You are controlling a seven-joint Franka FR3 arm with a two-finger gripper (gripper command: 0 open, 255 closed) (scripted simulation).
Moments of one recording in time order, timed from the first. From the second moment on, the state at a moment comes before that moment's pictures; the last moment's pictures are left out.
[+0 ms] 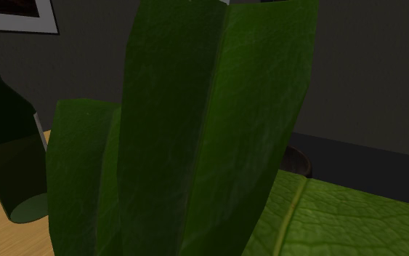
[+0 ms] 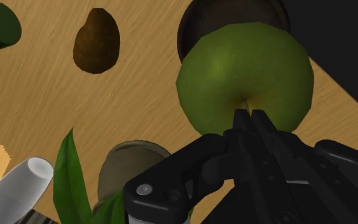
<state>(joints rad) 0.03 -0.29 -0.03 -1.96 -0.10 1.78 0.13</state>
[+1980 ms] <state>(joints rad) 0.03 -0.28 -0.03 -2.26 -0.11 2.09 0.16</state>
